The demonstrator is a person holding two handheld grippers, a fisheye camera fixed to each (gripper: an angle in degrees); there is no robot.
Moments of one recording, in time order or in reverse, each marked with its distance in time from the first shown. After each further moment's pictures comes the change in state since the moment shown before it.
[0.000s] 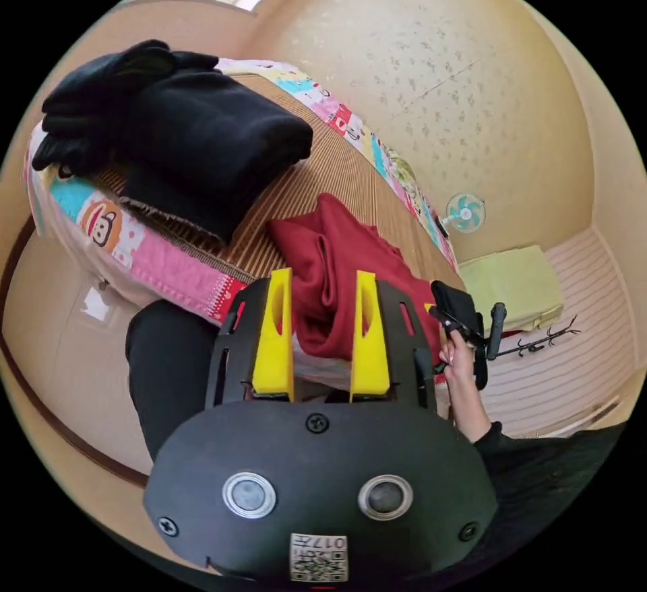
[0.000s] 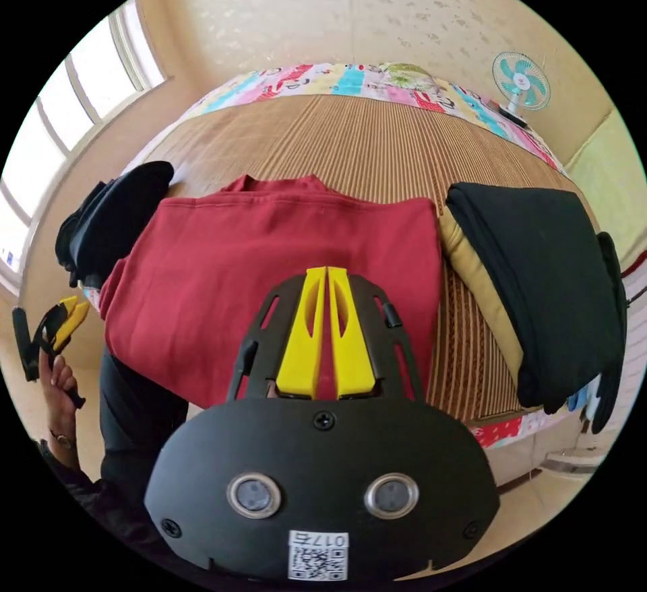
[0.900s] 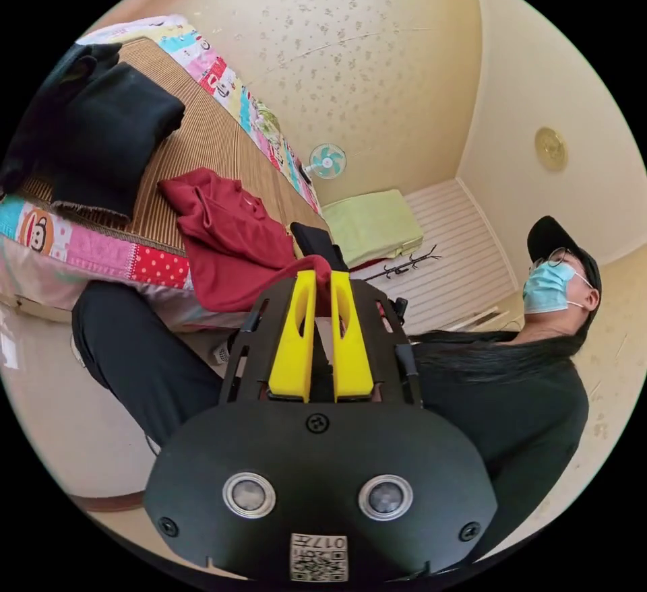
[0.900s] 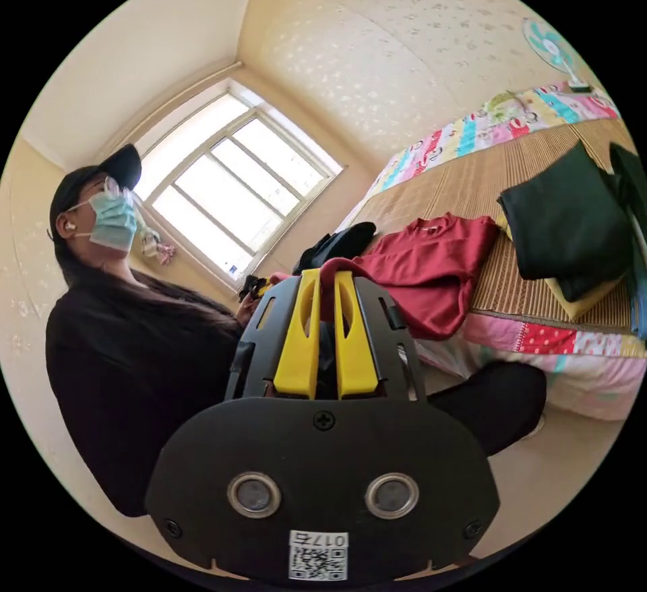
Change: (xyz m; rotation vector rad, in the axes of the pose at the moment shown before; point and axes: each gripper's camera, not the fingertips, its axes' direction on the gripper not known) left arm 0.011 0.038 -0.139 -0.233 0.579 0.192; right arm 0.148 0.245 -0.311 0.242 -0.898 0.022
